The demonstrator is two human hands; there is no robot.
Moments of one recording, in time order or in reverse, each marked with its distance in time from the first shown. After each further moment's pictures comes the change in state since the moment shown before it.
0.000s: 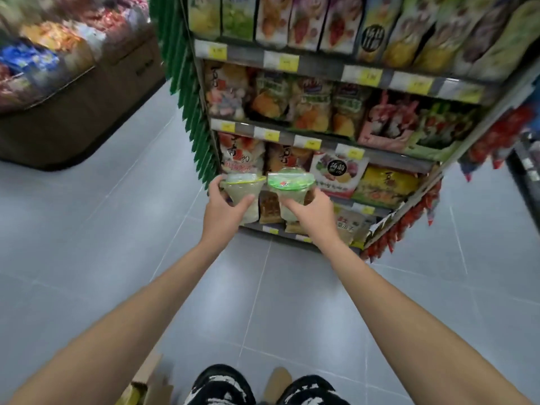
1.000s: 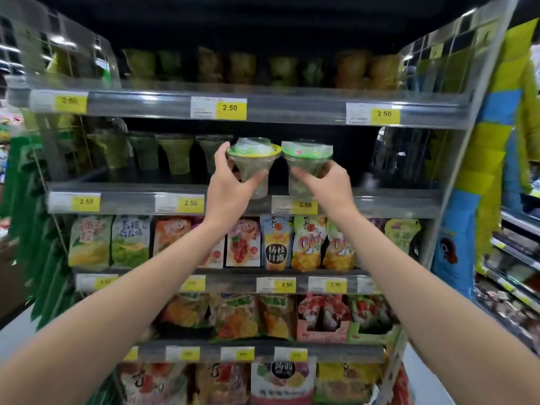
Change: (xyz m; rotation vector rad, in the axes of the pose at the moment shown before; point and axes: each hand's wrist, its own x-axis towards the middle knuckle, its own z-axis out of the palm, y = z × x) left_hand 0.258 0.371 0.177 -0.080 -0.012 0.853; right_hand 0.306 -0.255 -0.240 -0.051 0.457 -0.509
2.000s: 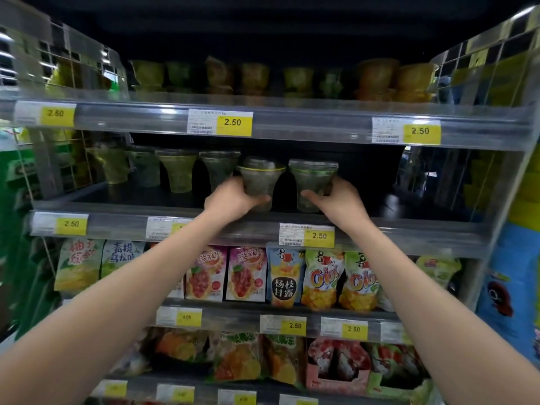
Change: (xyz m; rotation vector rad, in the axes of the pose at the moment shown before) left_hand 0.085 -0.047 0.017 0.535 -0.320 -0.196; right_hand 0.070 0.039 0.015 -0.353 -0.104 -0.046
